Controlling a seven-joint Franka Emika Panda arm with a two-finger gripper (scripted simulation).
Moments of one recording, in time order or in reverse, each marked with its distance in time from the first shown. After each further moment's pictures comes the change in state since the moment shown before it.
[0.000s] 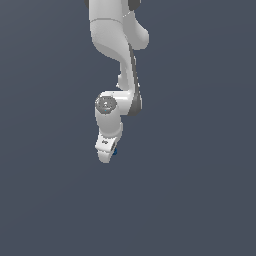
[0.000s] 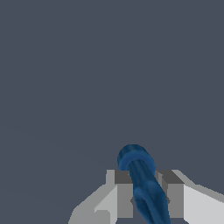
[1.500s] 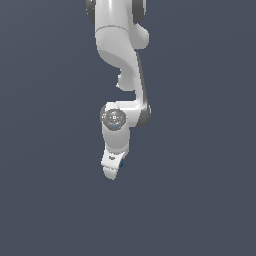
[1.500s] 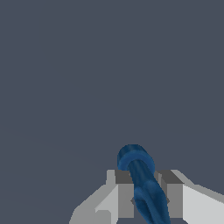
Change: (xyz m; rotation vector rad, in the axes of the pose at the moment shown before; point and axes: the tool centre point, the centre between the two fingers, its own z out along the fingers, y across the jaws) arm 0.051 0.055 -0.005 -0.001 0.000 0.000
